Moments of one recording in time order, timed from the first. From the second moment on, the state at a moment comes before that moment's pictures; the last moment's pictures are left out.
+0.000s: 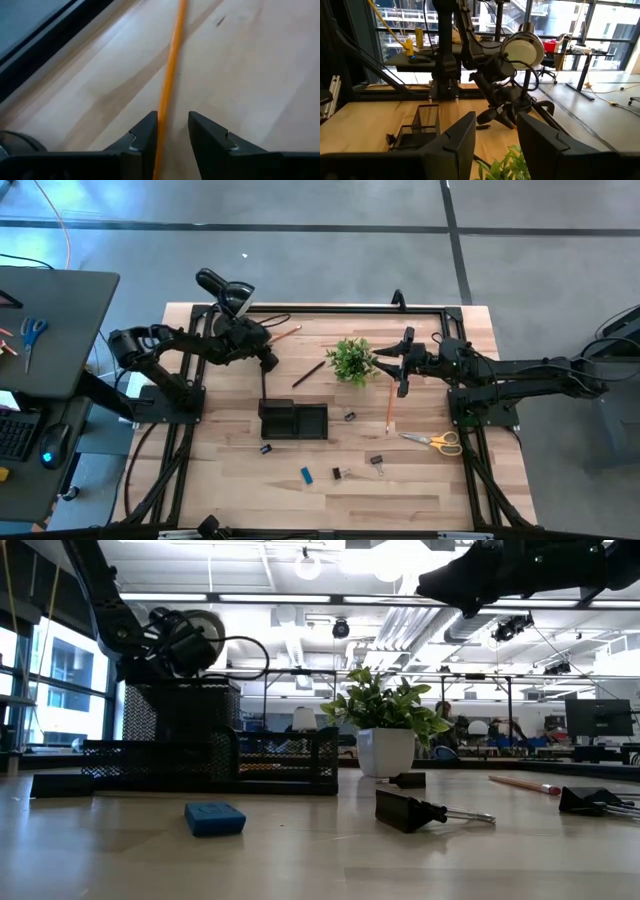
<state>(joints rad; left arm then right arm) 0.75 1.56 0.44 0.30 -0.17 0.05 -0.16 0.84 0.43 0.39 0.00 -0.07</state>
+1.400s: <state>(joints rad) 0.74 1.40 0.45 0.15 0.22 -0.03 -0.16 0.84 0.43 0.43 0.01 -0.14</state>
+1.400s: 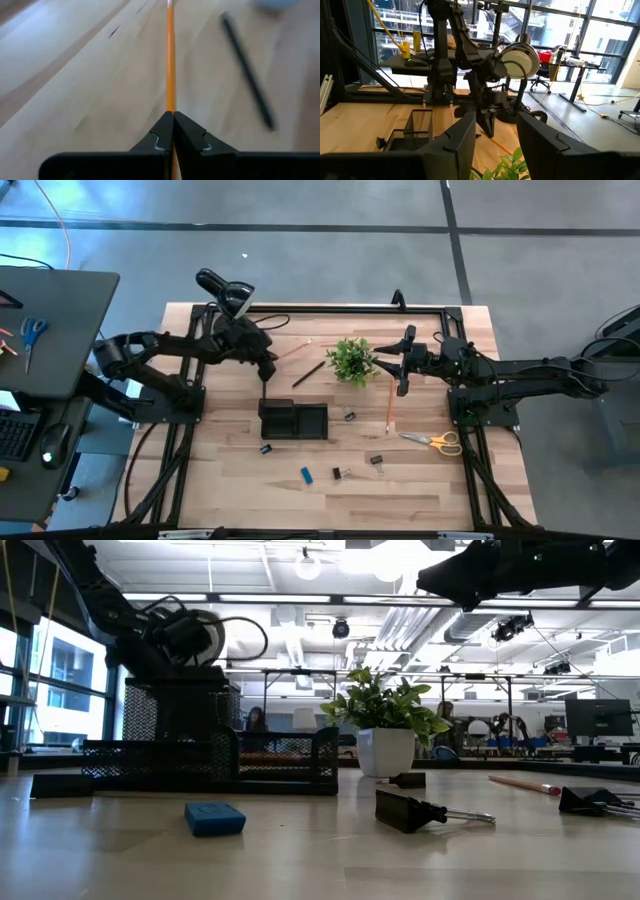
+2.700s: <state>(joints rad) 0.58 1.51 0.38 0.34 0.00 0.07 -0.16 0.84 0.43 0.45 -0.06 -0.11</state>
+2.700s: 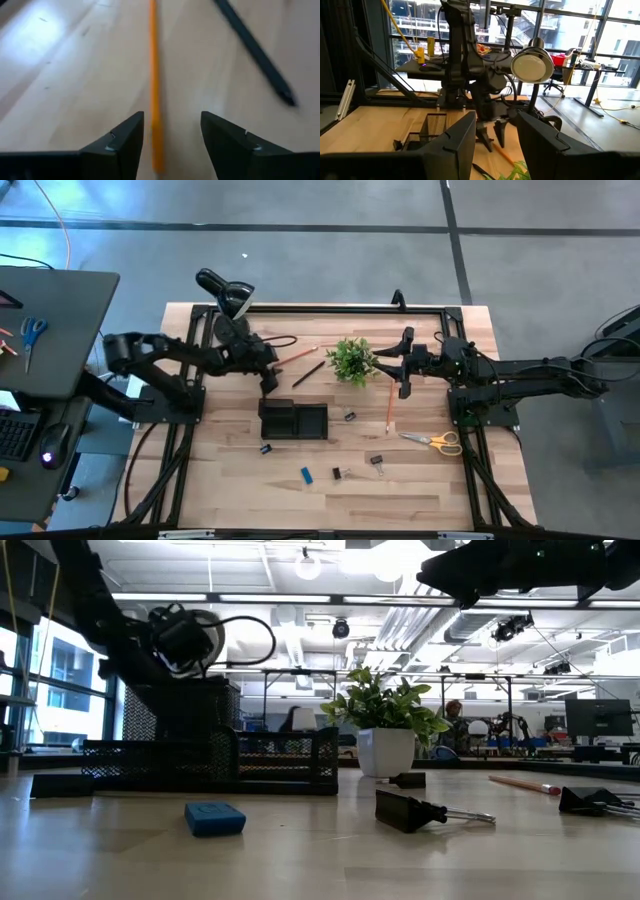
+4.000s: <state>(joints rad) 0.58 1.66 0.37 0.67 0.11 -0.10 -0.16 0.84 0.43 0.37 -0.01 -0.13</state>
